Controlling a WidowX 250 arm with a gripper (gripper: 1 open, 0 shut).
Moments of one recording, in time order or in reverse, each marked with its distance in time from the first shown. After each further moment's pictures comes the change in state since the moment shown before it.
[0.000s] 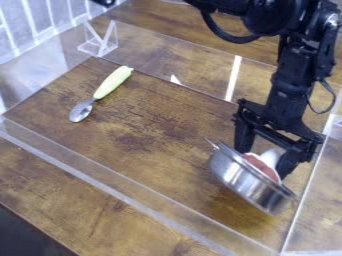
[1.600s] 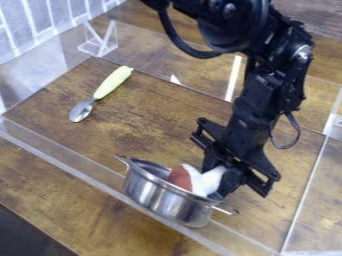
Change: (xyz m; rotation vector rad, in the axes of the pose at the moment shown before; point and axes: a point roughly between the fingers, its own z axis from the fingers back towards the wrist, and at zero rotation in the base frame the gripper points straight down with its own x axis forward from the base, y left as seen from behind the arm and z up) arm -0.066 0.004 -0.005 0.105 0.013 -0.036
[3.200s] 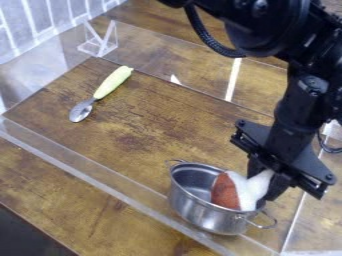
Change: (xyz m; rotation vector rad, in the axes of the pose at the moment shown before) arm 0.027 -0.031 0.021 -0.012 -0.243 0.095
